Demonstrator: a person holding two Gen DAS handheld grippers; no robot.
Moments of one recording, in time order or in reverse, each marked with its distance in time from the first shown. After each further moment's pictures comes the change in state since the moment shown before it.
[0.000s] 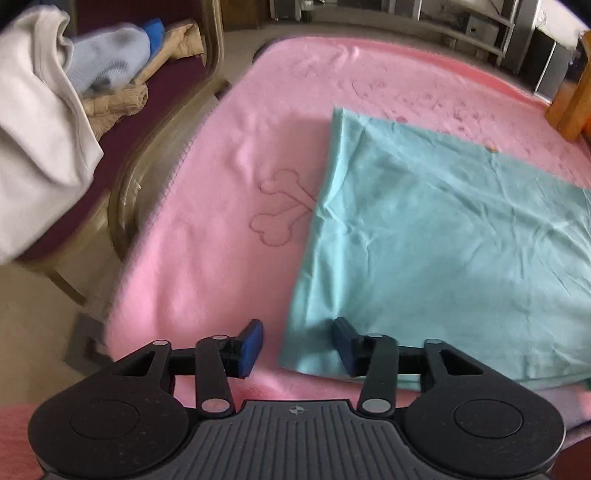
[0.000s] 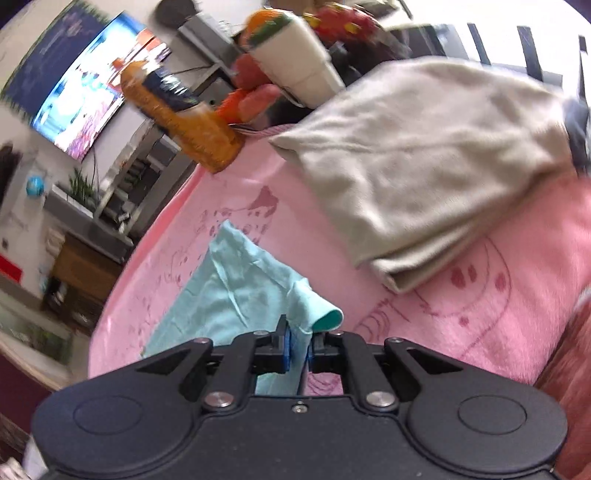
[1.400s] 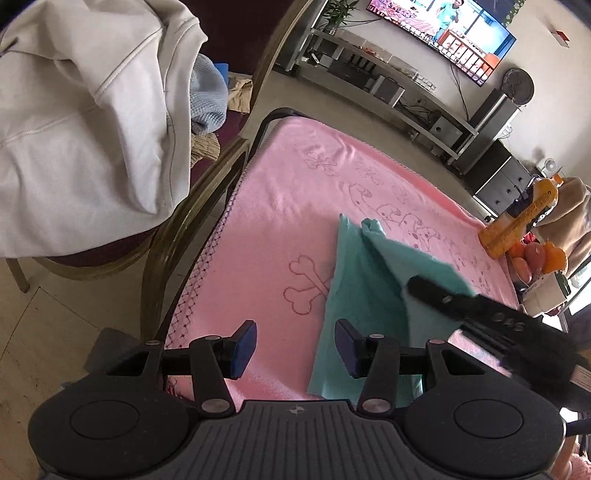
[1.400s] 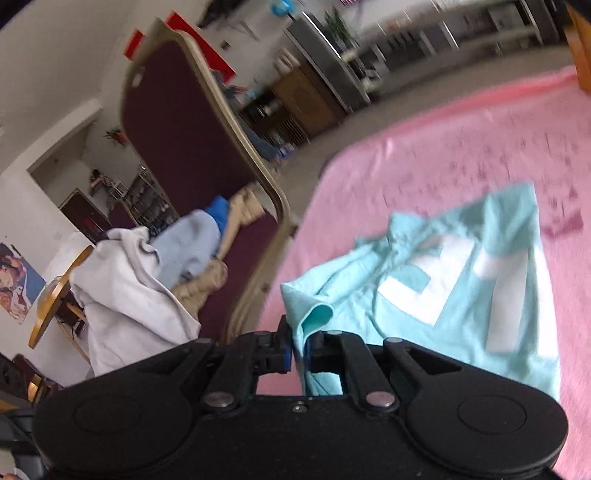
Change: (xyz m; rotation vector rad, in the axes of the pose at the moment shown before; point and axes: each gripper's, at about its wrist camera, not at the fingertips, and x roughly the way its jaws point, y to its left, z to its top) left arm -0.061 0.125 -0.002 -0.279 -0.191 -0.360; right arm -0.002 0.221 -0.138 -0.587 0.328 0.629
